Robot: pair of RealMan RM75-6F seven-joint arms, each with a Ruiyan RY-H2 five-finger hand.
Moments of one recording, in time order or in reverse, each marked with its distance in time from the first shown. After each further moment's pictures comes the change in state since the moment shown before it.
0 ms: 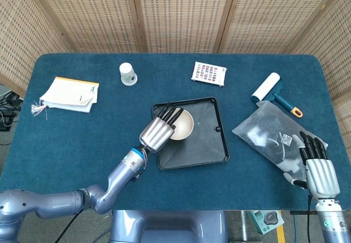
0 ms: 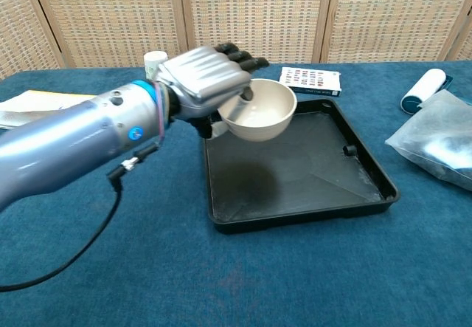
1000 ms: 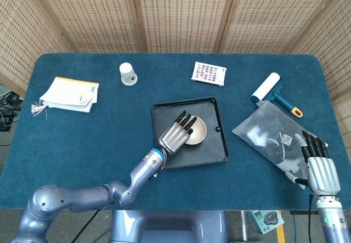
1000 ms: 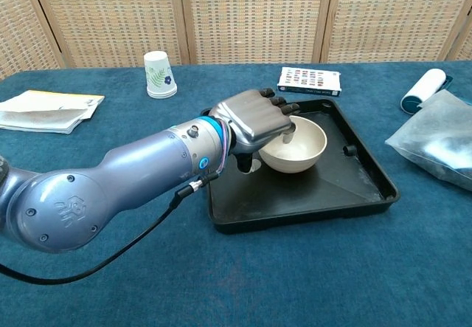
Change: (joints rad) left arm -0.175 -0.178 0.030 0.273 -0.148 -0.102 -0.021; right arm 0.010 -0.019 0.010 0.043 0.038 -0.038 0.022
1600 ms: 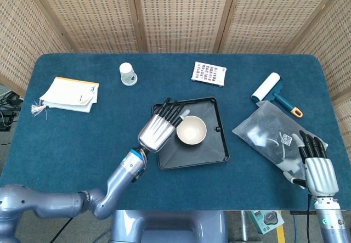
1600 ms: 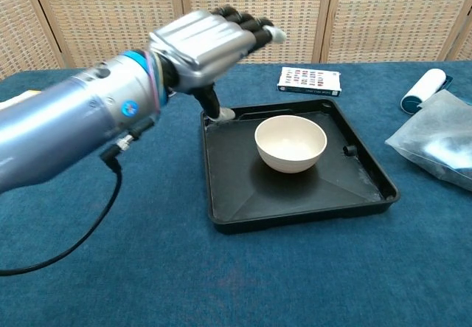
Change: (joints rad) left arm 0.162 0.264 0.033 -0.453 0.137 0.344 -0.045; right arm -0.004 0.001 -0.005 -0.022 -0.034 0.035 -0.036
